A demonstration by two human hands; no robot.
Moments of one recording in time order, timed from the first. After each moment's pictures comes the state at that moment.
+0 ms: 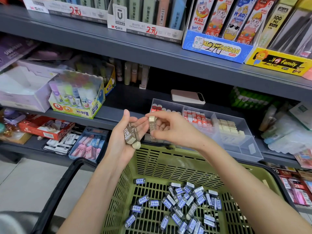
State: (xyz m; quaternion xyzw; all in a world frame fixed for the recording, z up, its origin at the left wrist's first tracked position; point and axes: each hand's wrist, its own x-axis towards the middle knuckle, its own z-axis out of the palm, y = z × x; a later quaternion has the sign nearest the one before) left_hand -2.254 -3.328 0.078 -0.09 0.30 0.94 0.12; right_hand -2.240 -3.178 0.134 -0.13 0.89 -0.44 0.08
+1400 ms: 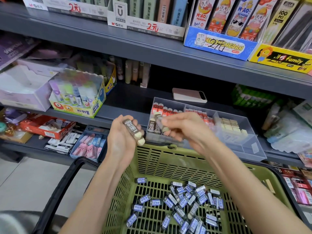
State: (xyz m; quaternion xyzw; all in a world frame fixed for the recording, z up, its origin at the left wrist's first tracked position) left_hand -2.250 -3.328 0.078 -0.10 0.36 0.92 0.09; right_hand -2.230 -3.169 0.140 0.11 0.76 -0.64 0.09
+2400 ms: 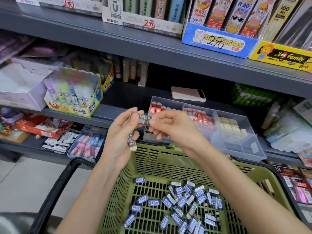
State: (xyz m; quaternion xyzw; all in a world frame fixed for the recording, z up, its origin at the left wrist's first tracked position) left_hand -2.246 -3.330 0.080 -0.02 0.43 0.90 0.08; right_hand -2.227 -3.184 0.136 0.02 0.76 -0.64 0.09
